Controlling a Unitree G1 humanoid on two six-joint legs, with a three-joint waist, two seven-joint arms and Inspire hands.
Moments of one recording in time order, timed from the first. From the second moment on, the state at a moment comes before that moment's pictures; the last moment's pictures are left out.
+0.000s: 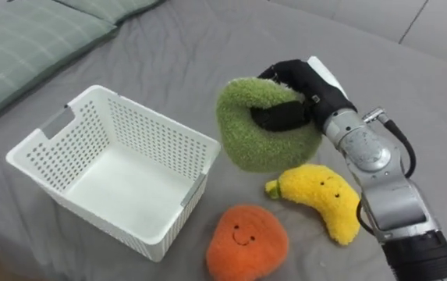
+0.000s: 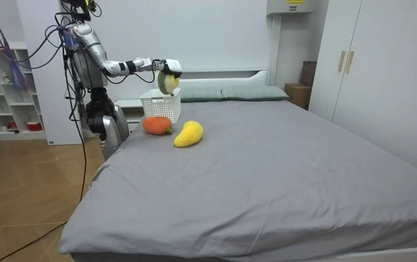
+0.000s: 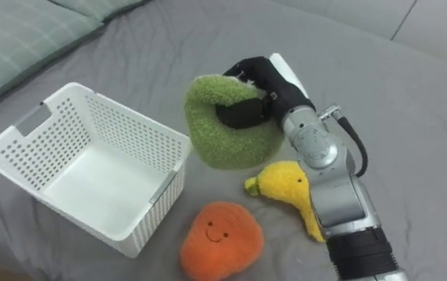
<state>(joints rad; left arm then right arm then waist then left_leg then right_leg) 0.18 0.18 0.17 0.90 0.17 0.15 0.23 -0.36 -0.27 0.17 0.12 -0.25 0.22 0.20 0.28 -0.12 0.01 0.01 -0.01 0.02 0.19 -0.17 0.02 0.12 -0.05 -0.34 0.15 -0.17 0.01</state>
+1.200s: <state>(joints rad) 0.14 0.18 0.20 0.86 0.26 0.16 0.22 -0.53 -0.23 0.33 0.42 -0.18 0.20 -0.02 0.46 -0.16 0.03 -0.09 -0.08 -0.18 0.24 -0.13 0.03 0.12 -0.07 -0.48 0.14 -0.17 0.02</state>
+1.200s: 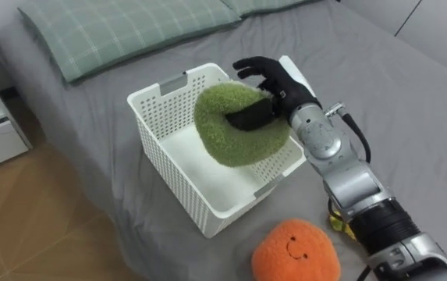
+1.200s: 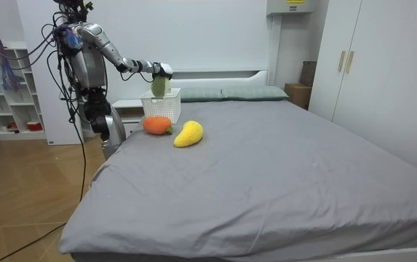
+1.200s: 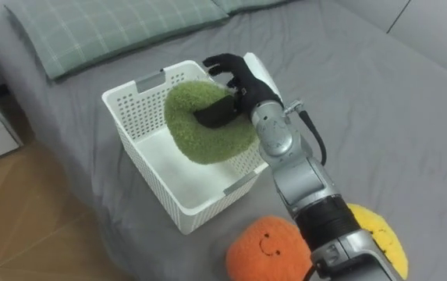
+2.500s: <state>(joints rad) 0.14 0.20 0.17 0.91 0.26 0.16 0.22 -0.53 -0.25 0.33 0.50 -0.06 0.12 -0.12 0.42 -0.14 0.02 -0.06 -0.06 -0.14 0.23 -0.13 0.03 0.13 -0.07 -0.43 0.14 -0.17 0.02</state>
